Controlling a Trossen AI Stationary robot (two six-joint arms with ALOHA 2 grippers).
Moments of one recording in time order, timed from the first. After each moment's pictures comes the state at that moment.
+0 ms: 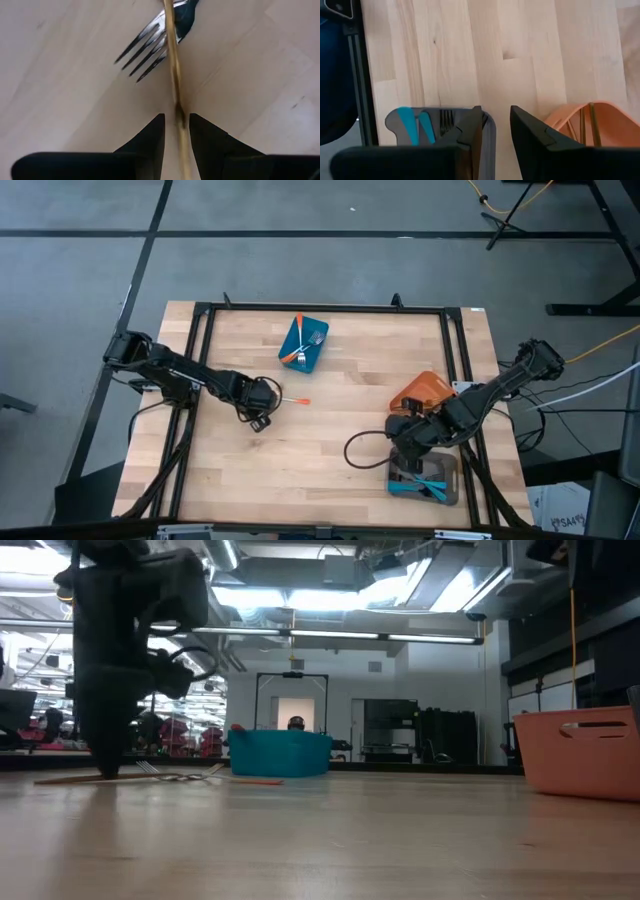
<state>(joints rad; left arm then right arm) -0.13 1.47 0.70 -0.70 -0.09 -0.85 0.57 1.42 1.27 -1.07 0.15 0.67</state>
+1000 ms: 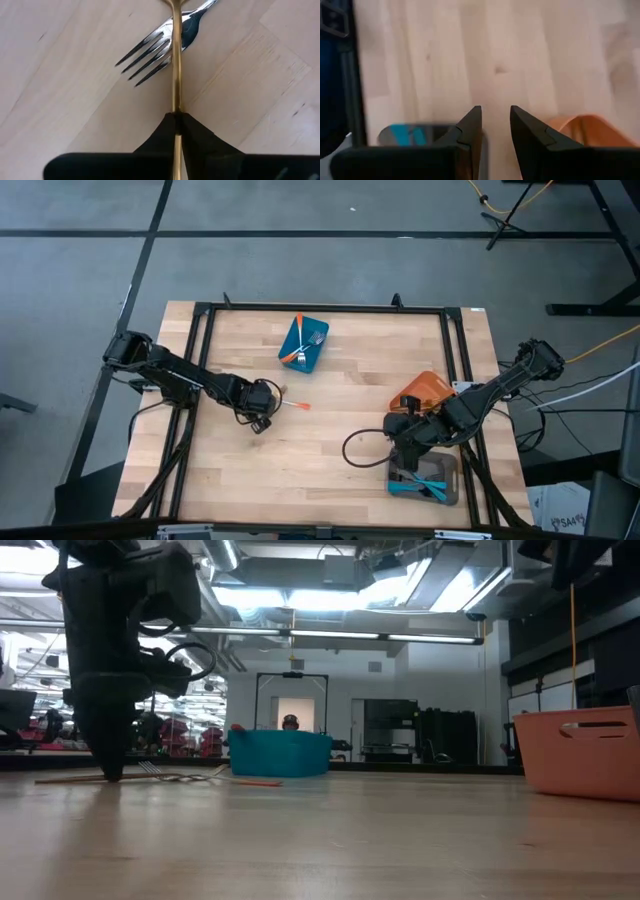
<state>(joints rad) -0.17 1.47 0.67 -0.63 -0.16 -0.86 0.57 1.42 1.27 -1.04 0.21 0.67</state>
